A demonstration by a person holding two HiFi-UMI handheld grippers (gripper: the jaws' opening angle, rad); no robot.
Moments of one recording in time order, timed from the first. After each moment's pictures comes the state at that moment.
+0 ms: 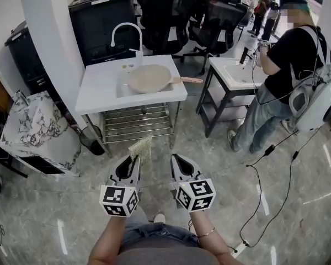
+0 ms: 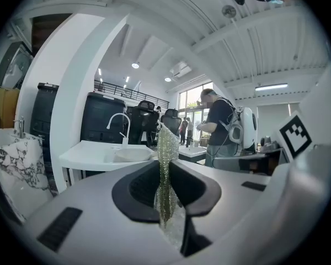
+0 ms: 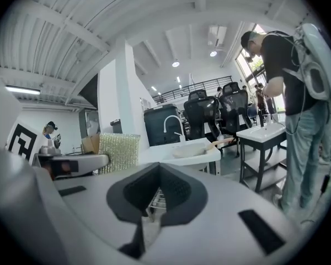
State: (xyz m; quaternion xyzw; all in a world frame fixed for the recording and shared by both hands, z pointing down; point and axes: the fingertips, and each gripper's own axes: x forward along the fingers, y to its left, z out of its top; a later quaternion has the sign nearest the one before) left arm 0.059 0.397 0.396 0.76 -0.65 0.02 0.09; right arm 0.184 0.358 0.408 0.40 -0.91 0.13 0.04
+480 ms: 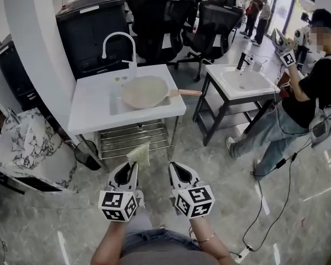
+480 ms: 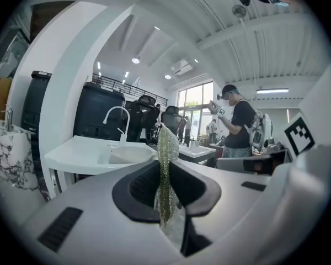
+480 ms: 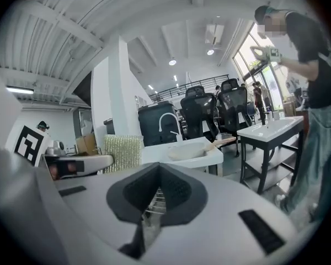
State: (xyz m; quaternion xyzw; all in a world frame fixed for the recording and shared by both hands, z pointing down) left arm 0.019 0.310 0.406 0.77 -0.63 0.01 0.12; right arm 0.148 0.283 0.414 0.41 -0.90 0.14 0.05
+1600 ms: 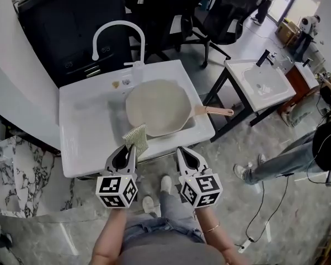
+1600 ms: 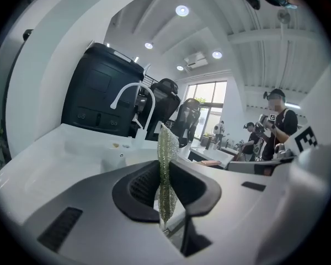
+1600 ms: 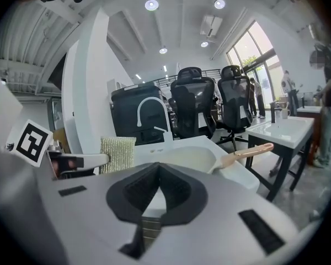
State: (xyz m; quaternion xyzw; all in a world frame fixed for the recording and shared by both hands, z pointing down) left arm -0.159 0.017 0.440 0.76 -0.62 0.00 0.20; right arm 0.000 0.006 0.434 0.47 -0.86 0.16 0.09
